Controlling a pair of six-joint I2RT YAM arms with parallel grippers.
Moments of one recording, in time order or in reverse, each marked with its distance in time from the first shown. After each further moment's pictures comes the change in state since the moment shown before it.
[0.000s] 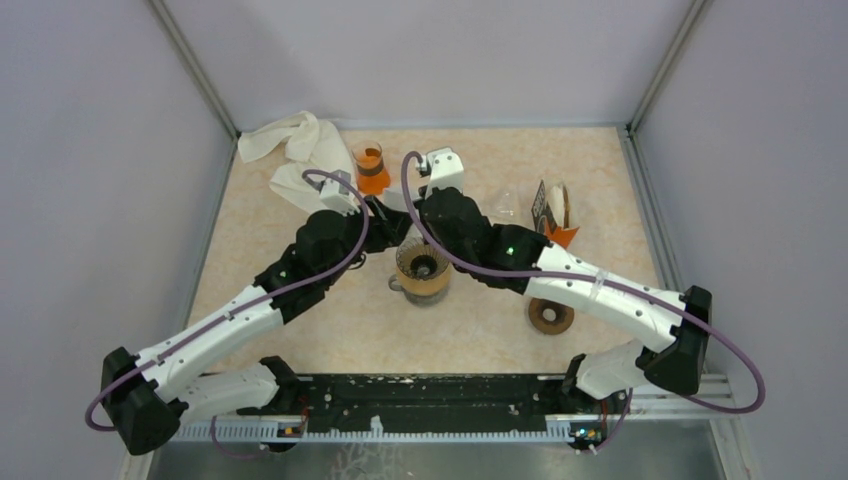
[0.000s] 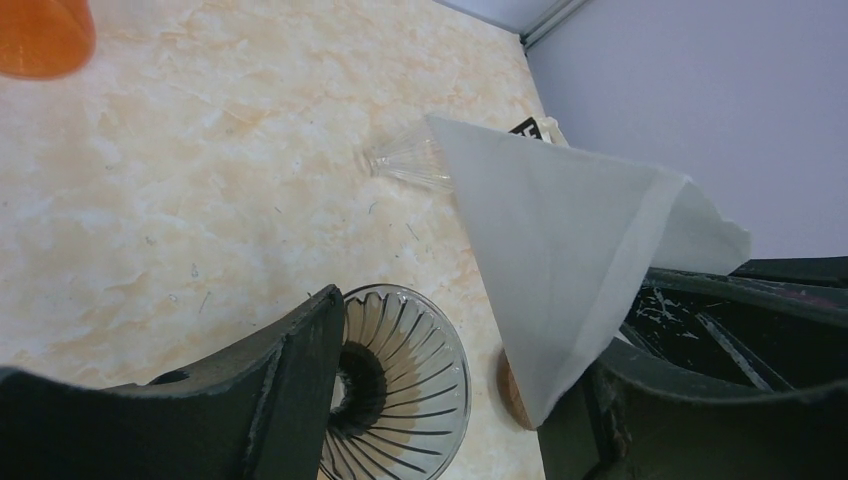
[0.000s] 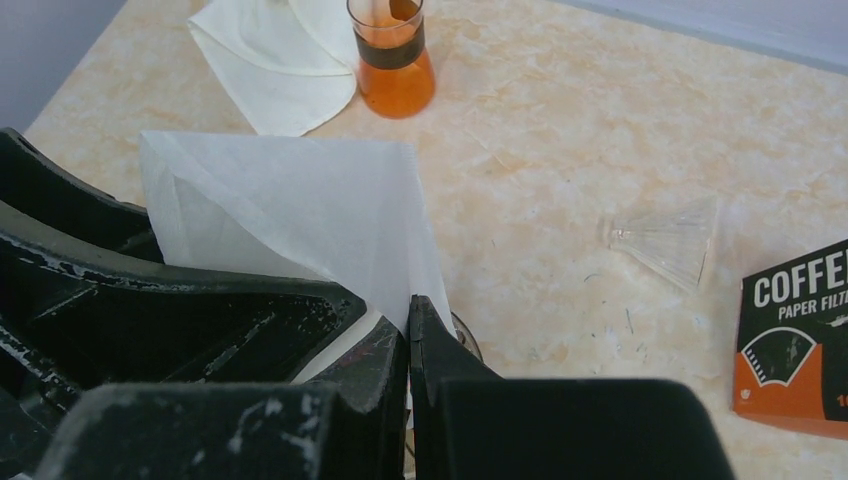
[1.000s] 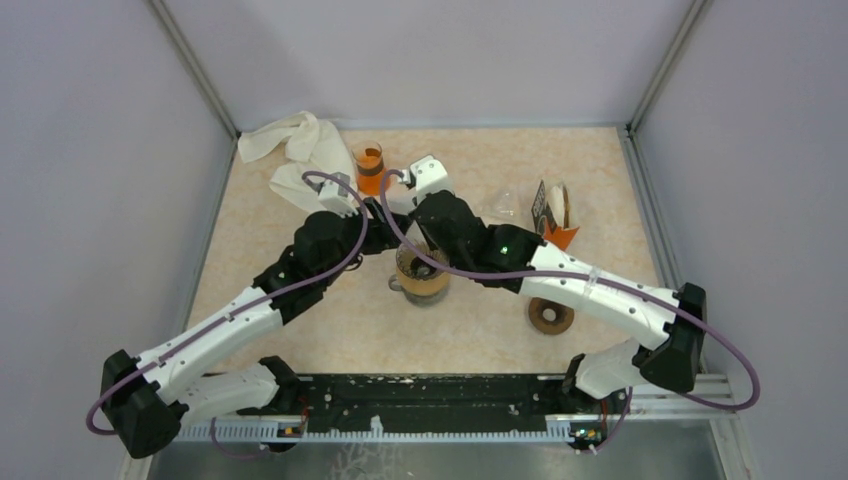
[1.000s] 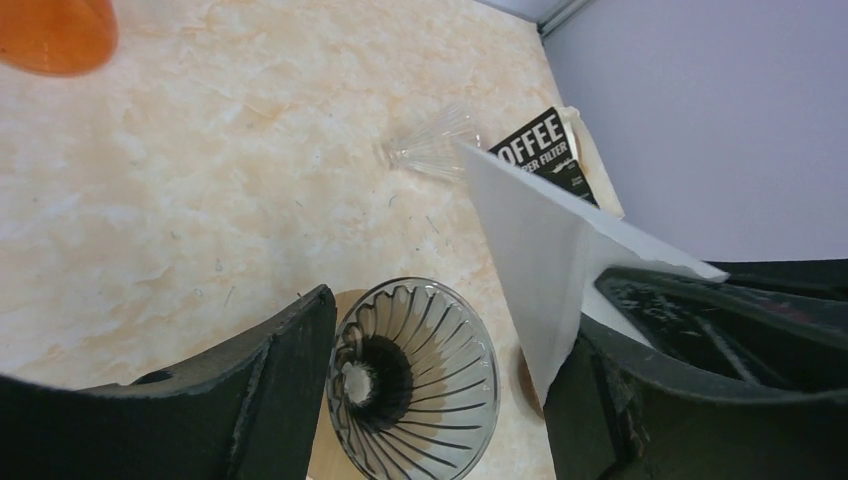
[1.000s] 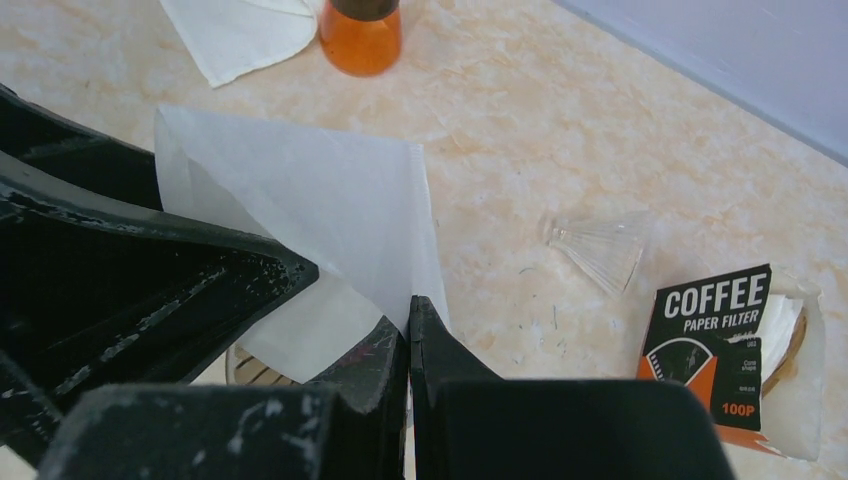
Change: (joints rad) left arm 0.027 -0.010 -0.031 0.022 0.033 0.023; right arm 0.000 0.032 0.002 -0.066 -0.009 -0.178
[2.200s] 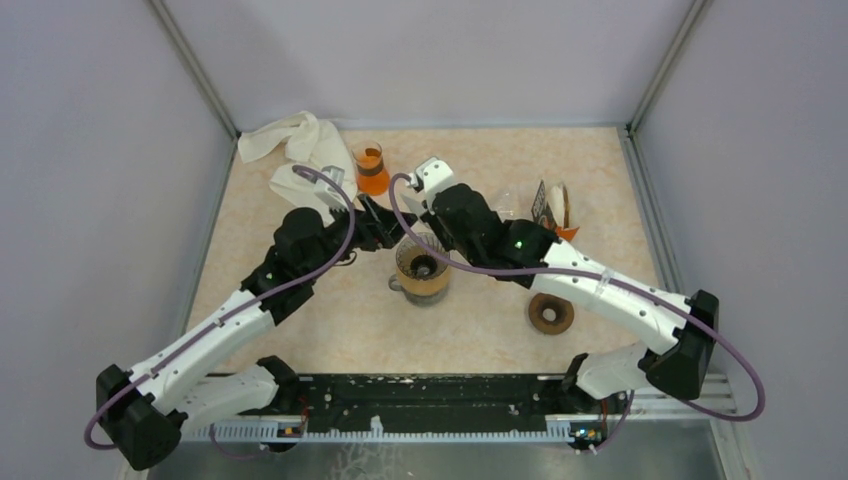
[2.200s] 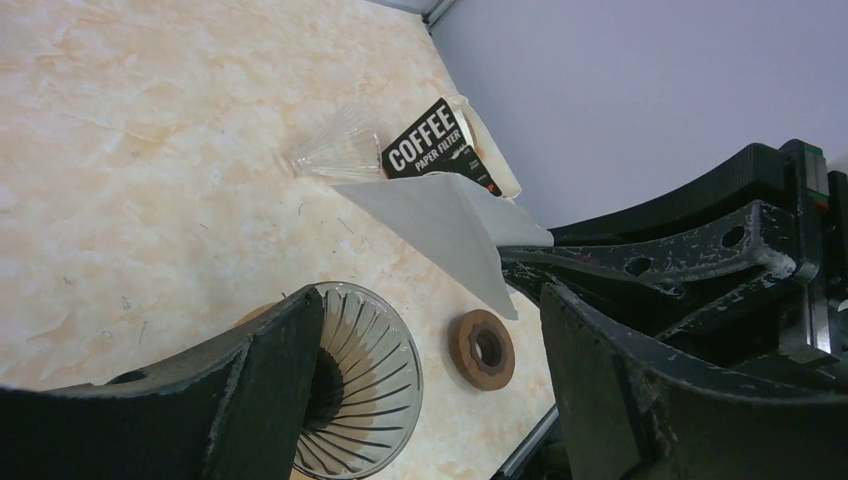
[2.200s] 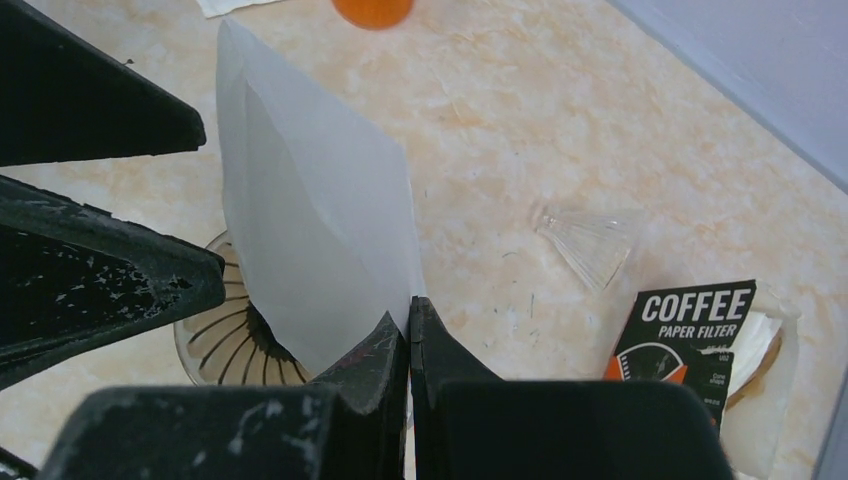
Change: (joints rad) left arm 0.078 -0.054 0.000 0.067 0.264 0.011; right arm -0.079 -0.058 -0.037 -0.043 -0.166 -0.110
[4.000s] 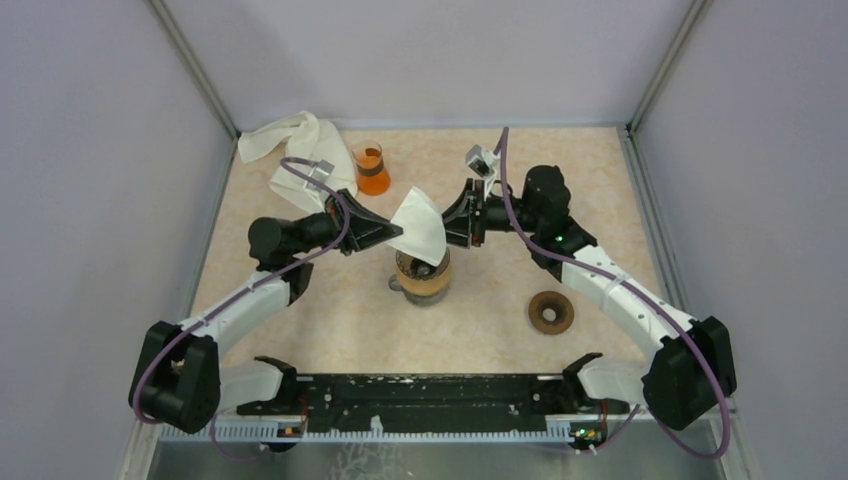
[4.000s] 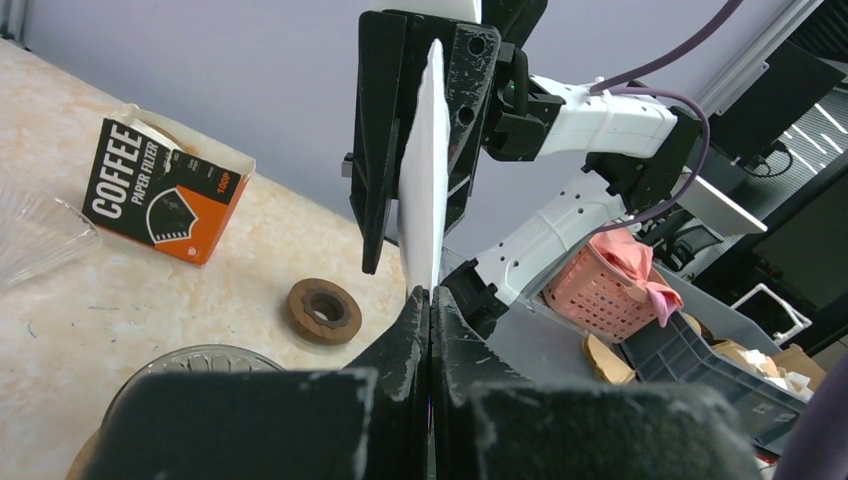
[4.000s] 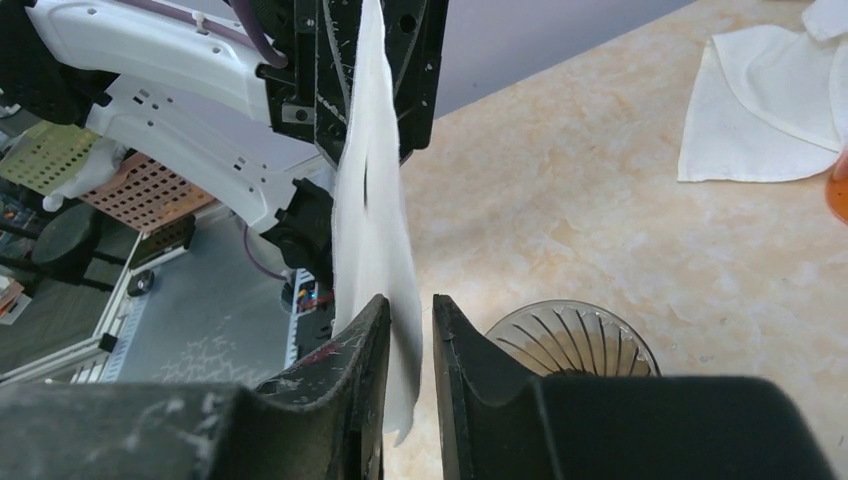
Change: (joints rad) left arm 0.327 0.243 -0.183 1.069 0.962 -0.344; right arm -0.490 -0.116 -0.397 0.805 -1.440 0.369
